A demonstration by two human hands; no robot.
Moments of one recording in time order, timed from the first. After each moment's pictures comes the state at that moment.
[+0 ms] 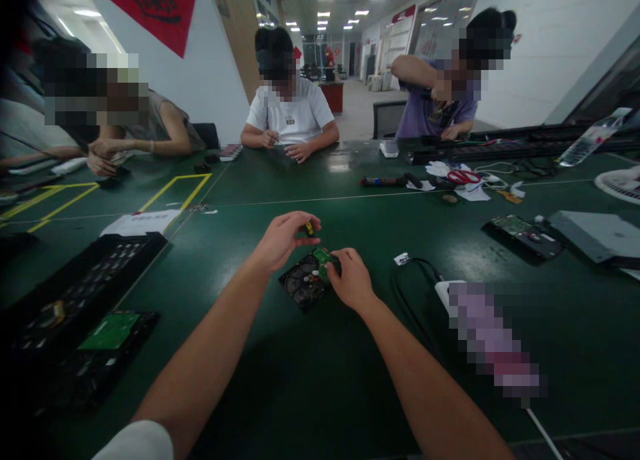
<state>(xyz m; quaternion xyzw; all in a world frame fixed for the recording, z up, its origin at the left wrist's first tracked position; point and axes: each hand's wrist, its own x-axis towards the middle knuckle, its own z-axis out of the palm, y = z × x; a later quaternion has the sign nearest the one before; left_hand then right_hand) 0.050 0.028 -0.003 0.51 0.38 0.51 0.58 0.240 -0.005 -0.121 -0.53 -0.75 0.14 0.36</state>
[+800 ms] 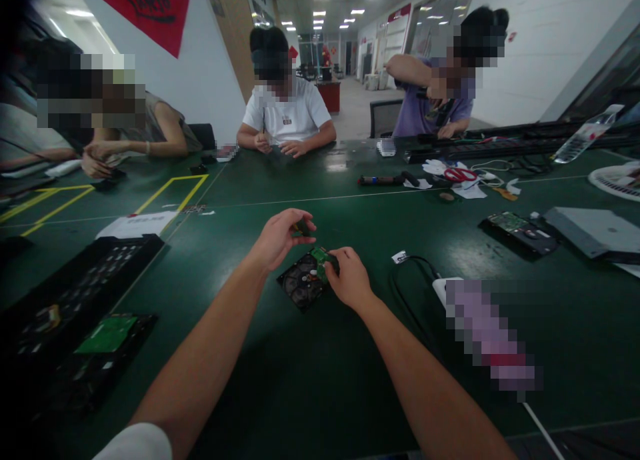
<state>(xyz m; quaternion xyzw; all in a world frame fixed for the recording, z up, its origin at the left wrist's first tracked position) 0.048 0.032 -0.008 0.49 0.37 0.53 0.59 0.240 -0.008 -0.118 -0.53 -0.76 0.15 0.35</state>
